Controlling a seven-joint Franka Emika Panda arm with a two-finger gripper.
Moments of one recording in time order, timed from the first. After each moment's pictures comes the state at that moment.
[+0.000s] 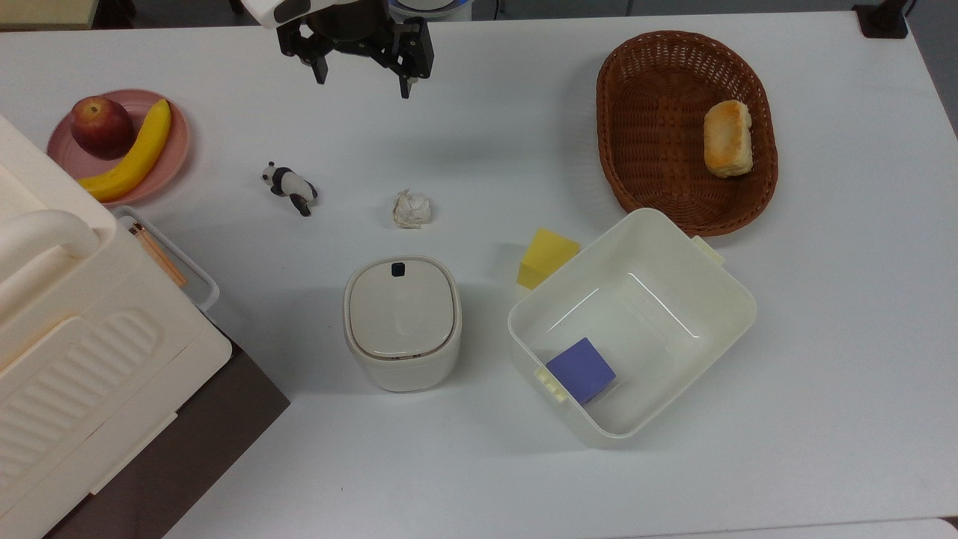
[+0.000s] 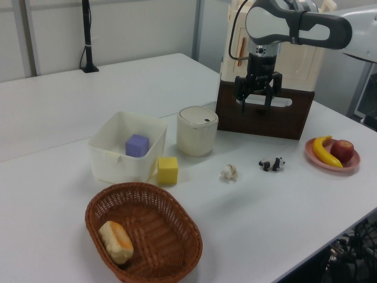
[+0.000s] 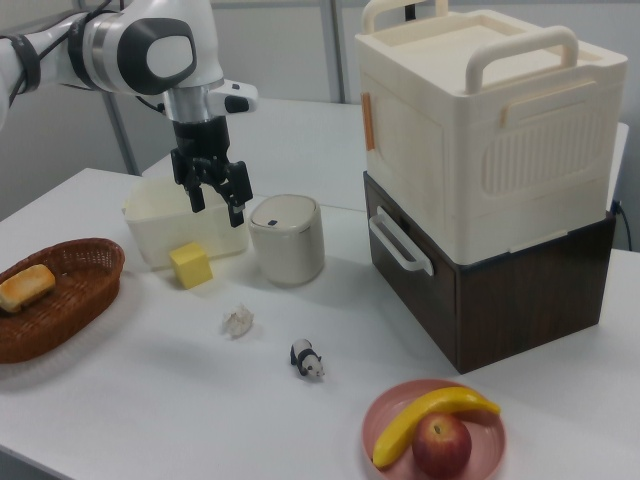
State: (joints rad) arm 0.04 0.10 -0.08 -1.63 -0.02 1.66 0.13
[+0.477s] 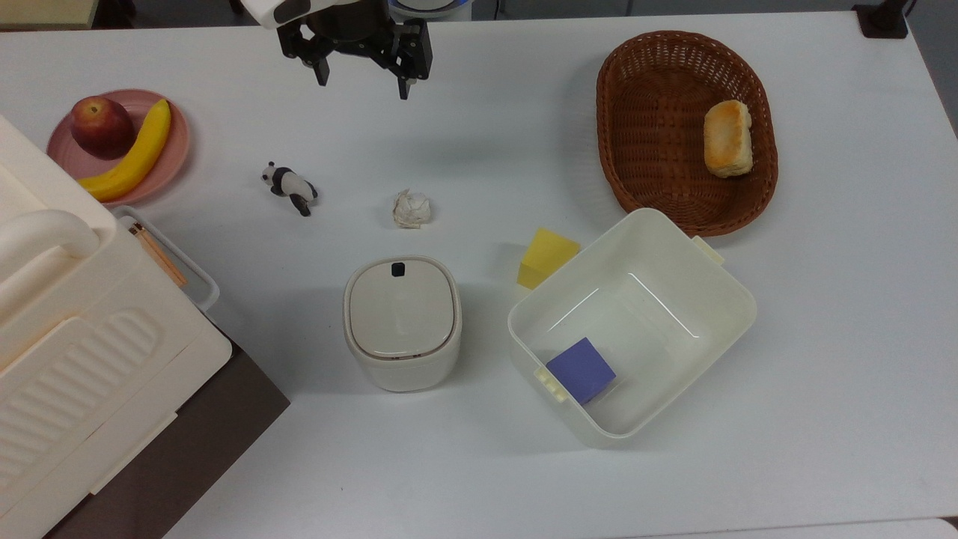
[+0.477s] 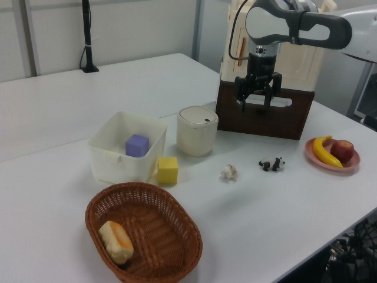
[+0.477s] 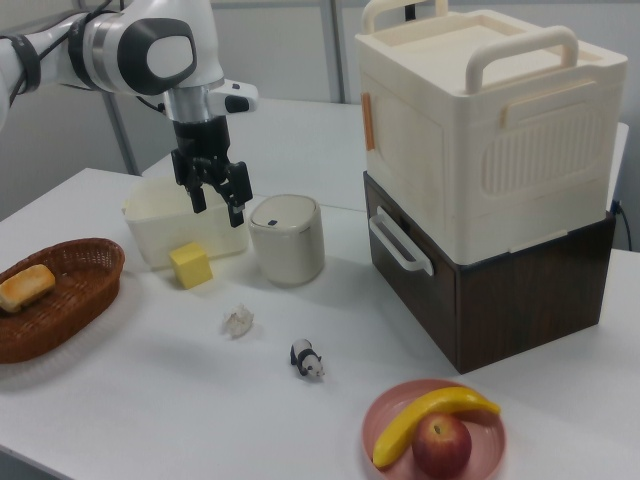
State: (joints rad) arm 0.04 0.10 -0.08 -1.63 -0.02 1.66 0.13
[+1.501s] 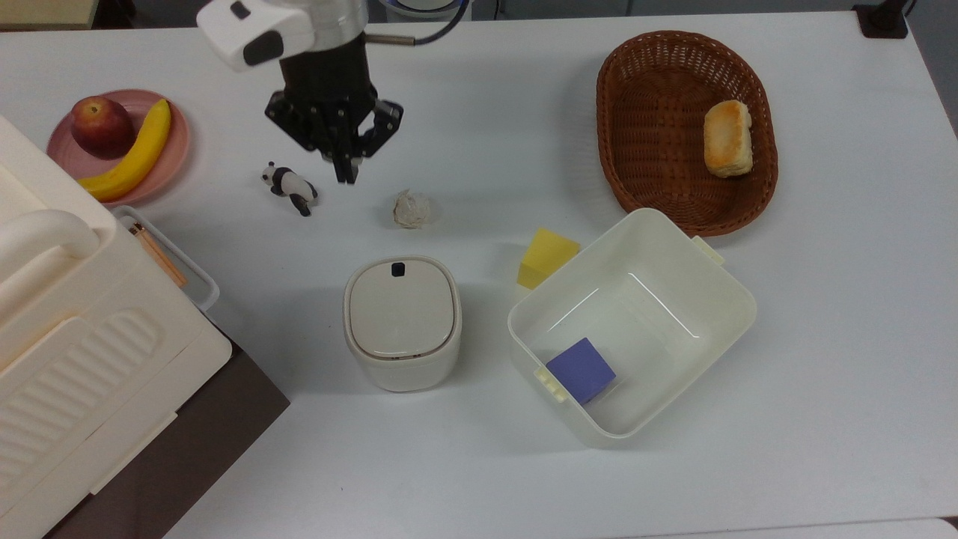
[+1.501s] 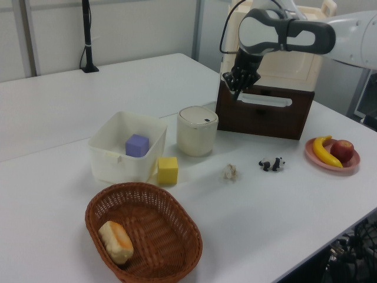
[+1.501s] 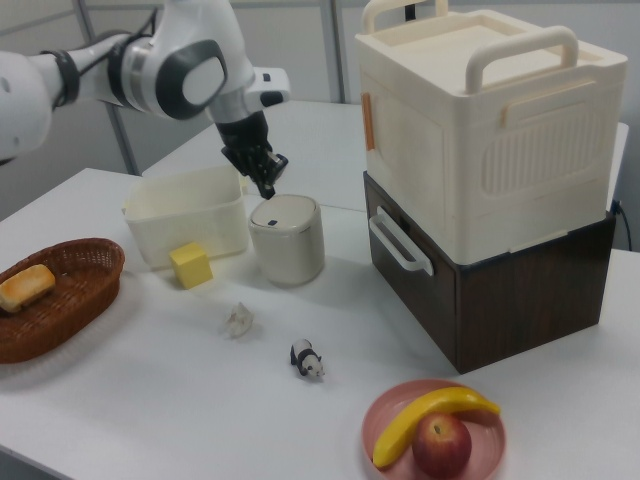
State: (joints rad) arm 0.01 0.21 -0.08 -1.59 0.05 2.04 0.06
